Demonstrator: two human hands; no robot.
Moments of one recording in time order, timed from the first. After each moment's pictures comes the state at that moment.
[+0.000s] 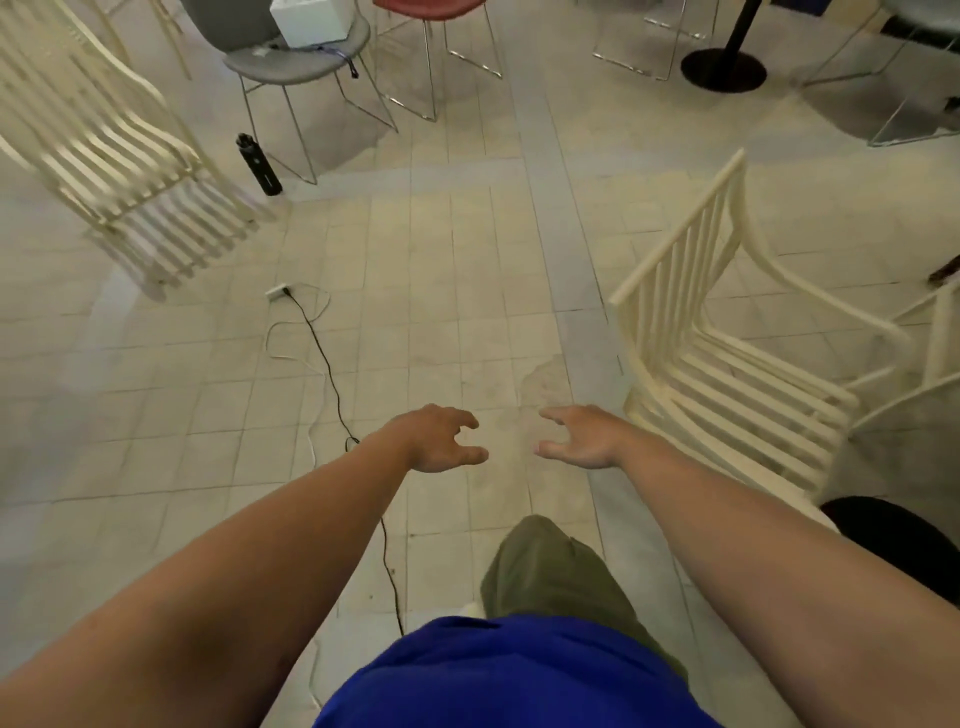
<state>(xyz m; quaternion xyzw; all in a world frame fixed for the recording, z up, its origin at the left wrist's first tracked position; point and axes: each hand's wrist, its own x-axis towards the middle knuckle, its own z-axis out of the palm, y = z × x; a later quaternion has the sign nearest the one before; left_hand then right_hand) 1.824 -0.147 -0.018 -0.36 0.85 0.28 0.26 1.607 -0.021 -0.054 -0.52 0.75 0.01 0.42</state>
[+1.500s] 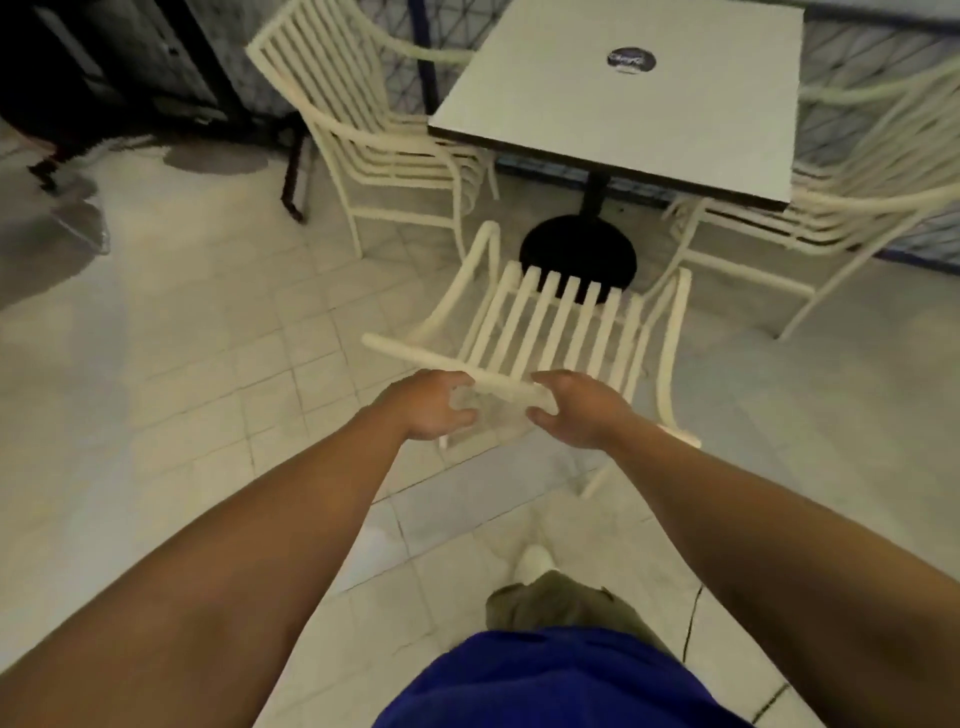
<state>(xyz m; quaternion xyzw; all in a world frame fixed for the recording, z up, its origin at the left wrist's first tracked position) 1.121 -0.457 -0.017 0.49 0.80 0.02 0.35 1.317 -0.316 -0.034 0.30 0.91 -0.26 0.11</state>
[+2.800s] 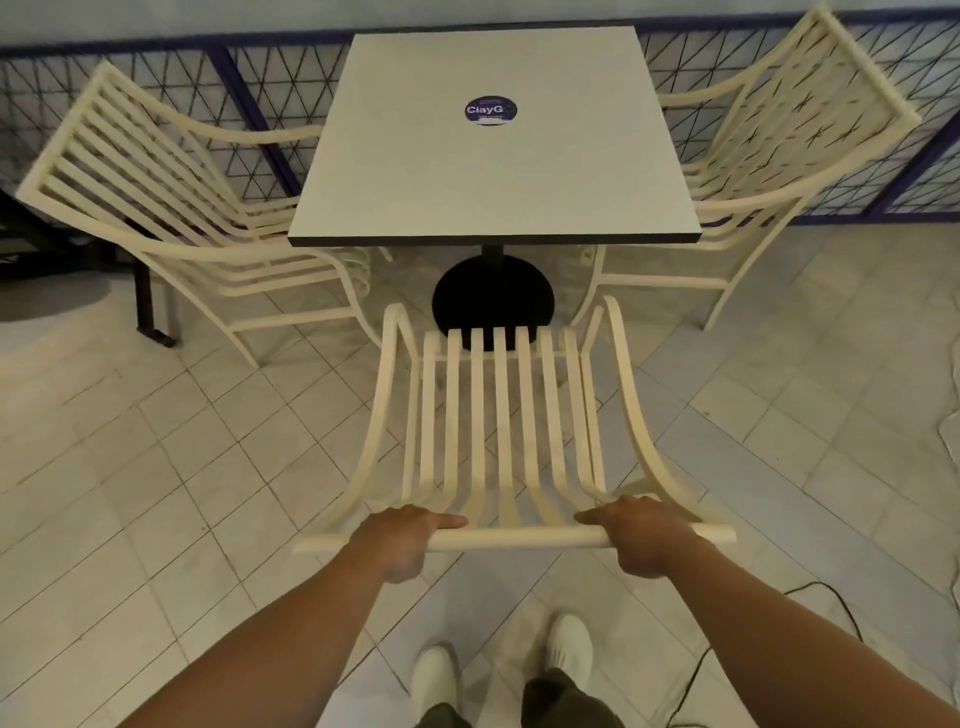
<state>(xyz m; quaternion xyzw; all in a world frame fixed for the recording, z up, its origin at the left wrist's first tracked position) 1.035 -0.318 -0.108 0.62 0.67 -0.21 0.35 1.336 -0.212 -0.117 0.41 0.84 -0.22 0.29</state>
